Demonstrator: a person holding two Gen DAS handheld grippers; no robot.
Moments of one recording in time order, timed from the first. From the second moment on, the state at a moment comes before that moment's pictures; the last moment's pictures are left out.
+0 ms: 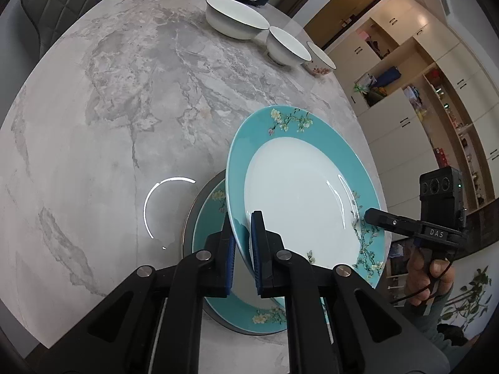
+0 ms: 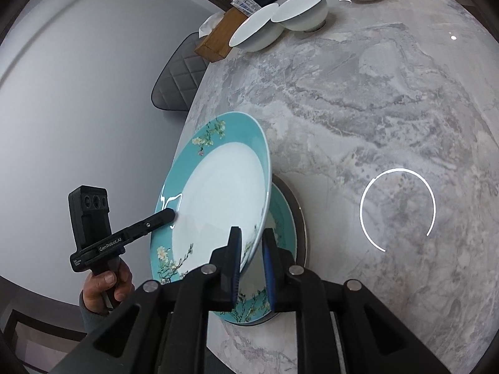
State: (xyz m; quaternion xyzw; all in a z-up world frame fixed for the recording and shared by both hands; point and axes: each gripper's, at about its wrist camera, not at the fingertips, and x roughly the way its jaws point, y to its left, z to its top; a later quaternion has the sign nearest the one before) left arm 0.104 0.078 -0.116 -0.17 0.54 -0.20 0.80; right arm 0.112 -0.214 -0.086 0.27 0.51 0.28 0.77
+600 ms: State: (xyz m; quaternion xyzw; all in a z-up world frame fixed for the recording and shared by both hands) left arm 0.064 0.086 -0.146 -0.18 0.54 -0.19 0.80; right arm 0.077 -0.200 -0.114 0.26 0.52 0.26 0.77
